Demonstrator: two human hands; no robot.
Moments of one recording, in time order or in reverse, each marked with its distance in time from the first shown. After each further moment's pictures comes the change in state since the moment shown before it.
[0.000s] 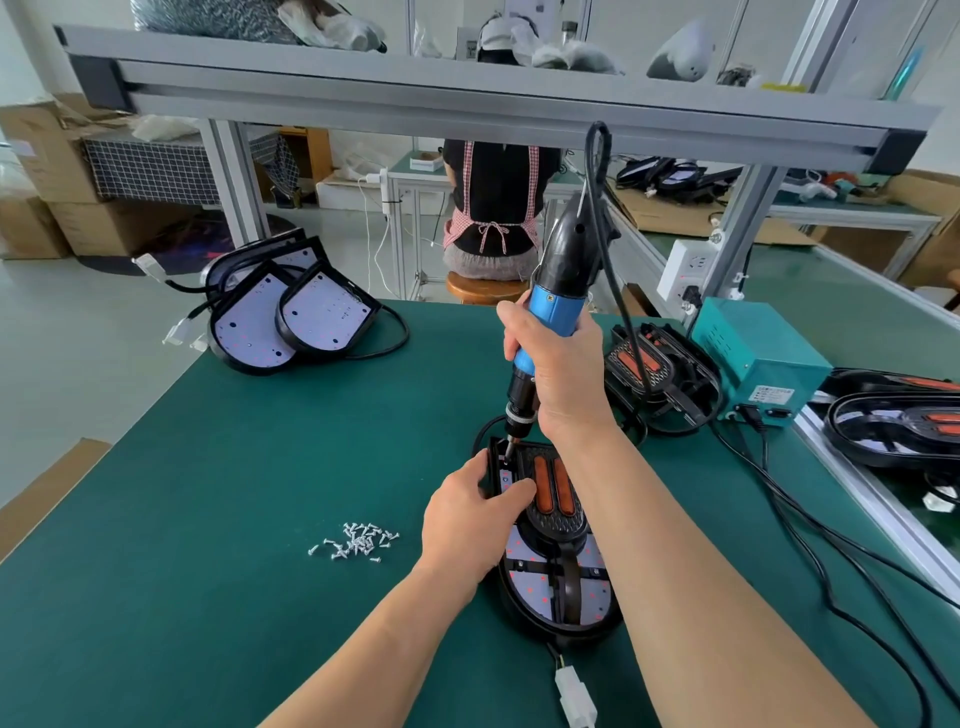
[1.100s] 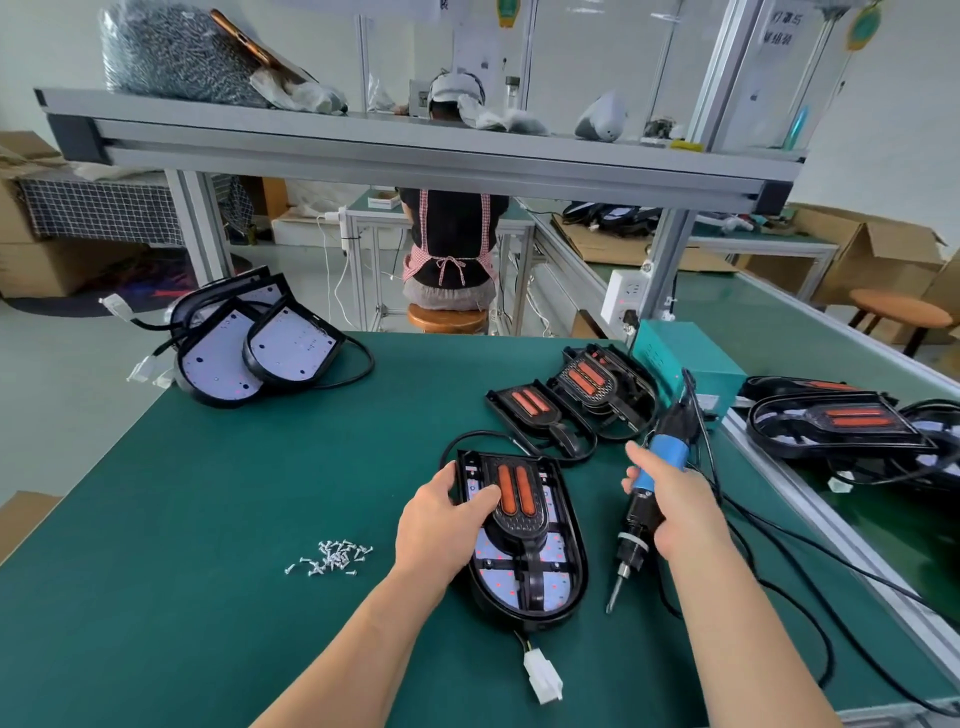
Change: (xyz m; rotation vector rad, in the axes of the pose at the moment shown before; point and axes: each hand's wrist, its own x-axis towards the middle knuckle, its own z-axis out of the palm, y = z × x) left_hand -0.006 0.004 -0.005 0.074 -0.012 0.065; right_hand -0.069 0.011 -0.172 -0.180 0.608 0.625
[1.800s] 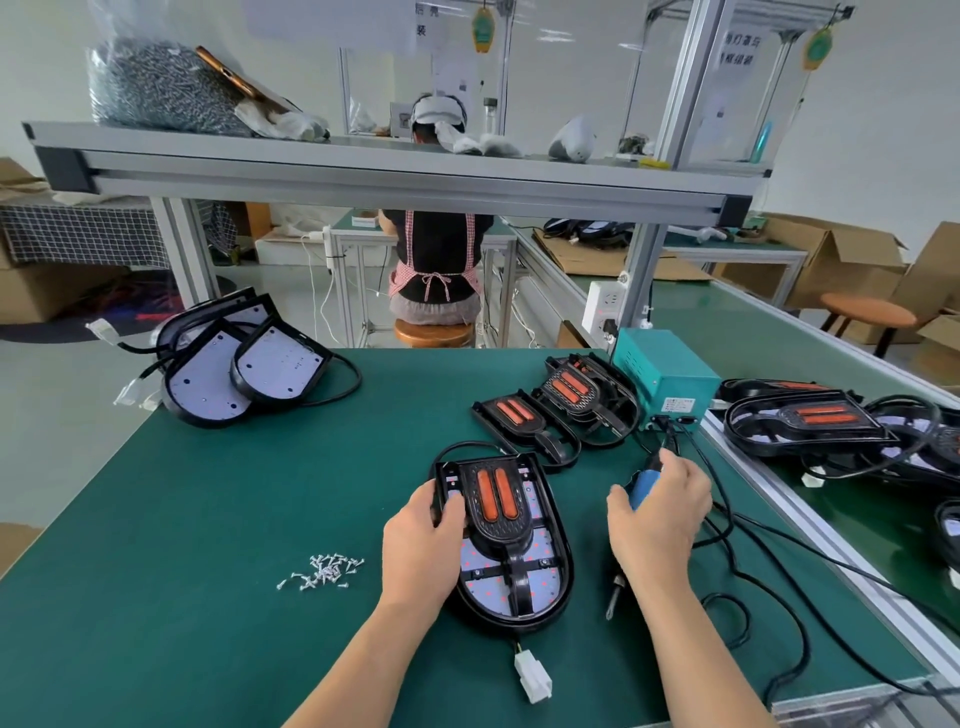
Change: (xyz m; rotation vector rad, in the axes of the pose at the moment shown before) left_hand -0.008 -0.013 0.004 -0.063 0.155 0.140; right_hand -0.039 0.025 0.001 -0.732 0.346 -0.574
